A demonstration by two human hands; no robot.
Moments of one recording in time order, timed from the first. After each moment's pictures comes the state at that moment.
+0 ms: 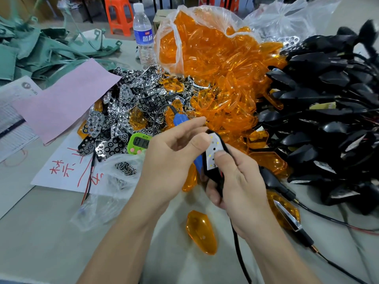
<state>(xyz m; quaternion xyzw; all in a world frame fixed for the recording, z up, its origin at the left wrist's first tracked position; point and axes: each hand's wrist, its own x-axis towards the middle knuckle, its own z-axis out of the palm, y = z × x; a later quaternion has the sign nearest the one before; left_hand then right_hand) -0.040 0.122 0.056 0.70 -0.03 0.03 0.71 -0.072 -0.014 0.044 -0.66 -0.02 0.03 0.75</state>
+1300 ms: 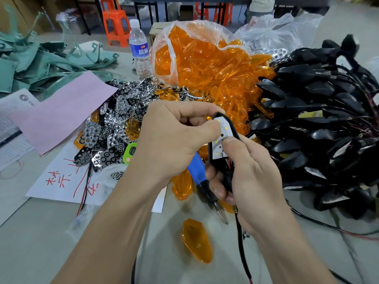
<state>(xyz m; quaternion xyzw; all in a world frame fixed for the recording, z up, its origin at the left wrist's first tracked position) -0.019 0.107 0.113 0.74 -0.13 0.09 0.65 -0.066 -0.027 0.083 -0.63 -0.02 0.02 0.78</state>
